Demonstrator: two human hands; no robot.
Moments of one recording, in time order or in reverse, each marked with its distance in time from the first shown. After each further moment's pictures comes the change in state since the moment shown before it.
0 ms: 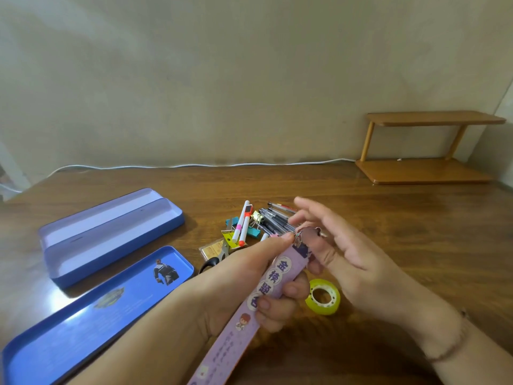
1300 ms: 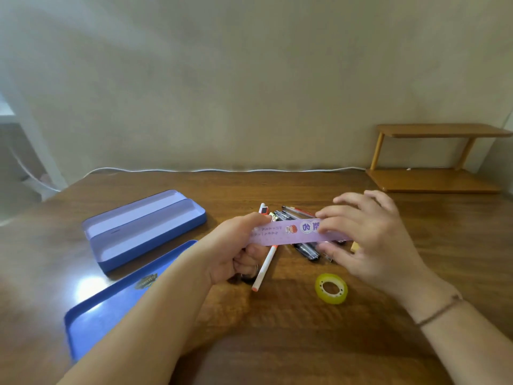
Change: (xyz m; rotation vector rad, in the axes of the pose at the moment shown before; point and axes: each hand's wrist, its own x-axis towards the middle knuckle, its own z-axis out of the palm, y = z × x) left_hand -0.039 0.032 0.013 0.353 0.870 0.041; right_hand 0.007 0.010 -0.019 -0.899 0.273 -0.388
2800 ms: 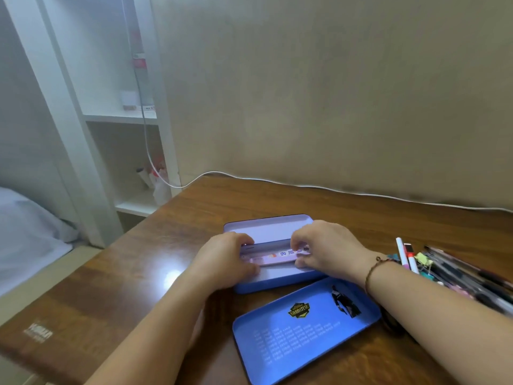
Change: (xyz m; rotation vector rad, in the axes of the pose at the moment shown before) left_hand -0.058 -0.052 -0.251 1.080 0.681 0.234; right_hand 0.193 -0.172 0.166 0.075 -0.544 -0.071
